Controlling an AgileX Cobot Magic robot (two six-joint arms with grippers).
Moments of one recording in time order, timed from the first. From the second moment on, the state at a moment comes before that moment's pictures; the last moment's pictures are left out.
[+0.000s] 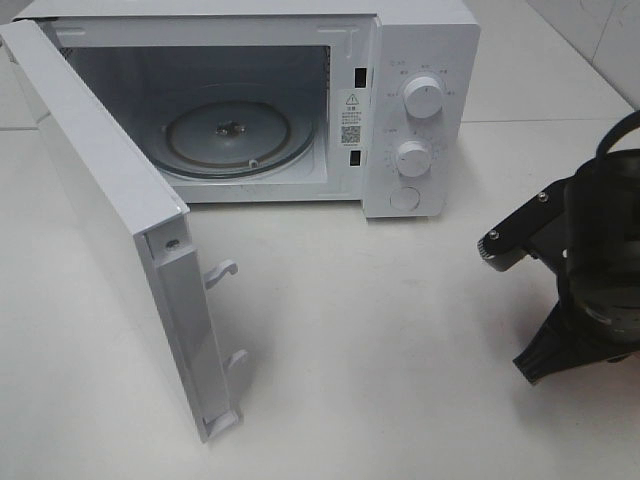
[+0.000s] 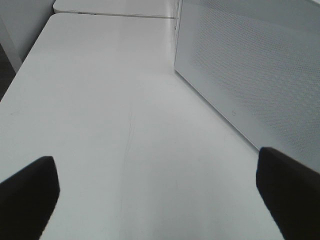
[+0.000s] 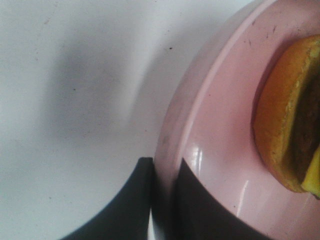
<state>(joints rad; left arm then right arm) 0.00 0.00 -0.52 -0.01 1.09 -0.04 0.69 1.60 -0.62 -0.84 0.84 0.91</state>
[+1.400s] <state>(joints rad) 0.00 0.00 -0.52 -0.01 1.09 -0.04 0.69 1.63 -0.62 -0.78 0.75 0.94</state>
